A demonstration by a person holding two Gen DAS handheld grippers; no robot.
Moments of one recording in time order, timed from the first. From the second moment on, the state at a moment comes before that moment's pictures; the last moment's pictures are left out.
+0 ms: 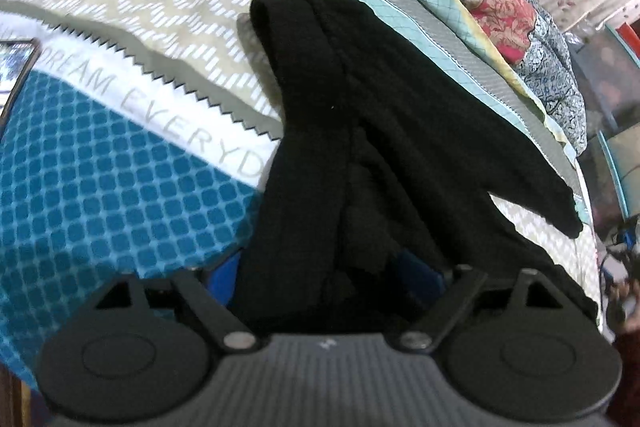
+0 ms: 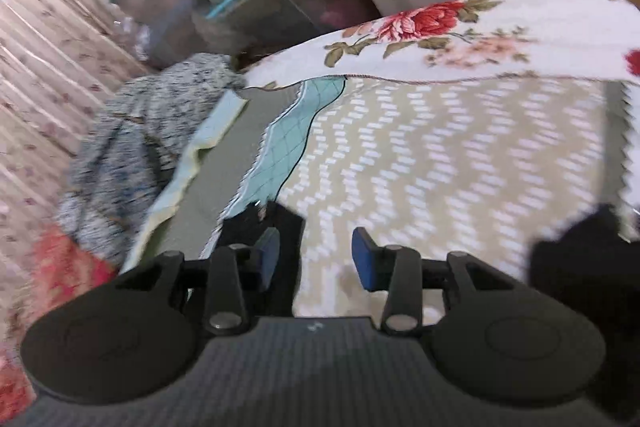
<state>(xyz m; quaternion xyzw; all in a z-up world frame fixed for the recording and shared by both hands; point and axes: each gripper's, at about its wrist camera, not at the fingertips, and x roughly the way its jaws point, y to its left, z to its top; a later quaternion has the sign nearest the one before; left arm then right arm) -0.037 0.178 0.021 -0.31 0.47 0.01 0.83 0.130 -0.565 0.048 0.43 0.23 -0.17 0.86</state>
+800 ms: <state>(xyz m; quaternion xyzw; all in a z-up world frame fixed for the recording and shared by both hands) -0.115 0.196 0.050 -0.29 0.44 0.08 0.84 0.064 -0.197 0.003 0.20 0.47 0.33 0.79</state>
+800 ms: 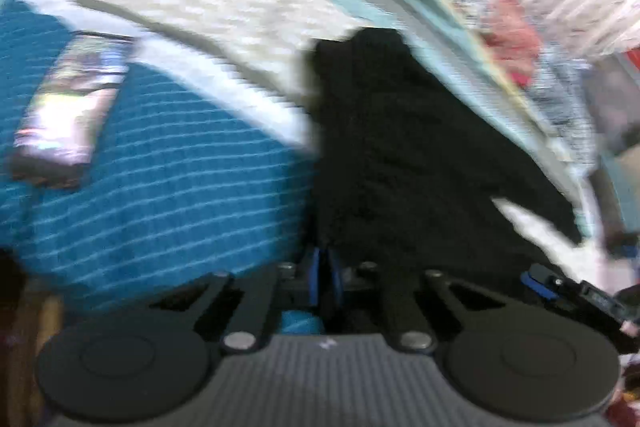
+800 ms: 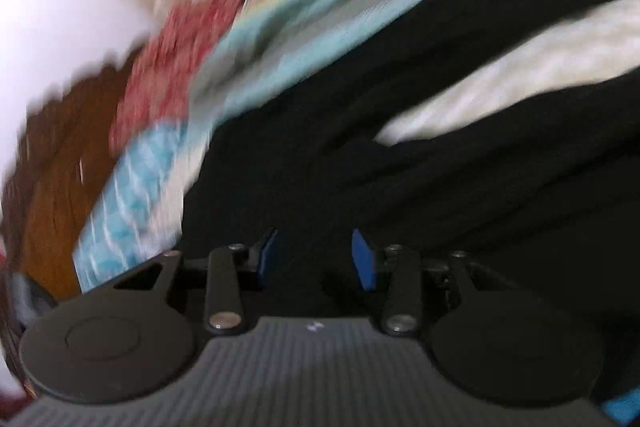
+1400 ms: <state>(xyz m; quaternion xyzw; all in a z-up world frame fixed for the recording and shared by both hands) 0.091 0.135 0.112 0.11 0.37 0.07 0.92 0.163 -0.304 0.047 0.24 0.43 0.15 0.86</state>
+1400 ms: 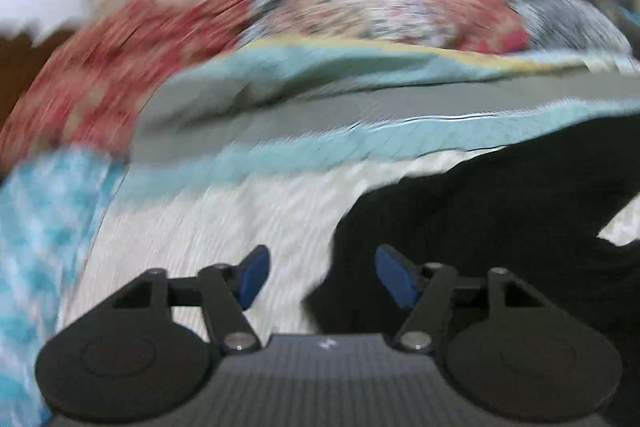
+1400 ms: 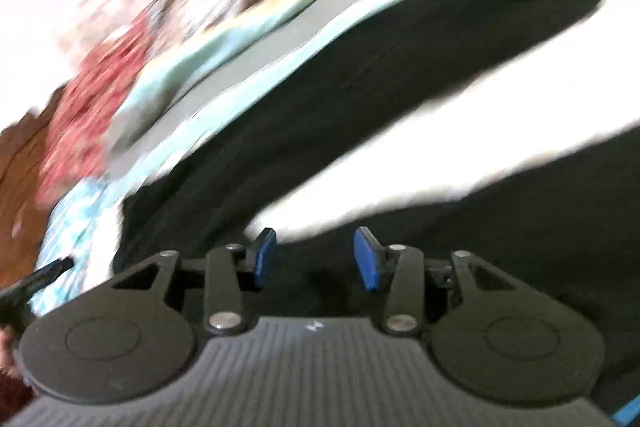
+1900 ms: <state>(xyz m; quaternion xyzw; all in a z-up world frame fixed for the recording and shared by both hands) 0.161 0.102 0.017 0.21 0.42 0.00 0.88 0.435 -0.407 0.031 0.25 0.39 -0.15 0.87</state>
